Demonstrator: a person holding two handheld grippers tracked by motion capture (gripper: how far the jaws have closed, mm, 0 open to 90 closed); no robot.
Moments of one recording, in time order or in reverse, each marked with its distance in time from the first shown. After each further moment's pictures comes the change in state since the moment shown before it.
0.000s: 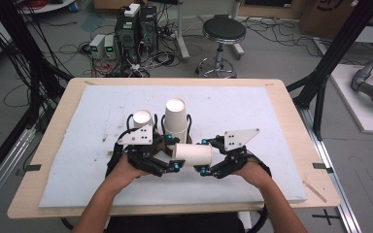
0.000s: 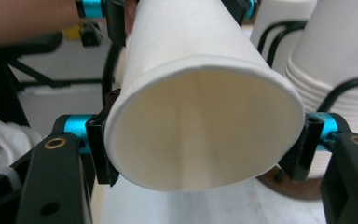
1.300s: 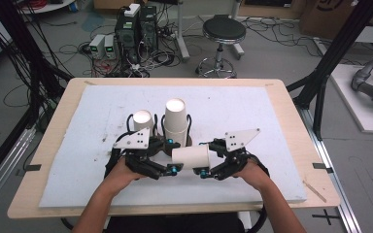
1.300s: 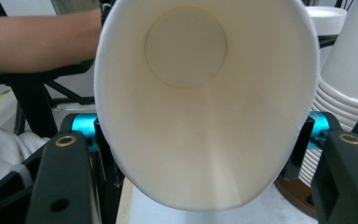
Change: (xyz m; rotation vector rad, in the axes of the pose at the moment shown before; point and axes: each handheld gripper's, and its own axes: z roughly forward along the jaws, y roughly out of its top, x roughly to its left) left arm -0.002 -0.006 -0.004 -0.048 -0.074 0.021; right arm 0.002 -0.001 0.001 -0.069 0.101 0.029
